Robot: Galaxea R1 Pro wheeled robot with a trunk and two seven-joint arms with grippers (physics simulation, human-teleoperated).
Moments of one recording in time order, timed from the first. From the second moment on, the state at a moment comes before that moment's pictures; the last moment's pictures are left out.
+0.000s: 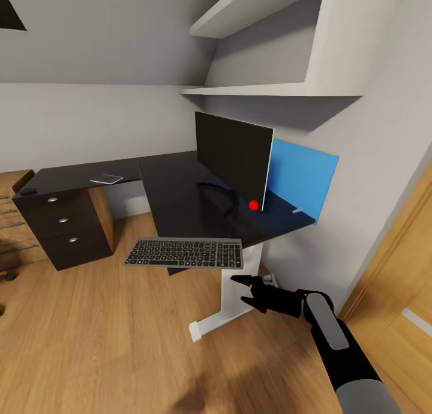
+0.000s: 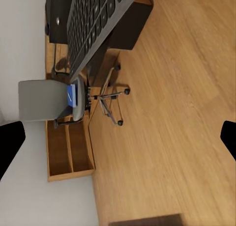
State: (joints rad) left arm -0.21 -0.02 -1.37 -0.15 1.39 -0.39 0.35; right arm -0.51 -0.01 0.00 -1.15 -1.19 1.02 0.01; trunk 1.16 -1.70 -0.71
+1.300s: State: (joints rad) left arm -0.21 -0.01 -1.37 -0.15 1.39 -0.40 0.35; right arm -0.51 -0.04 -0.02 -1.15 -1.19 1.02 0.01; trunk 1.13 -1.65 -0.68
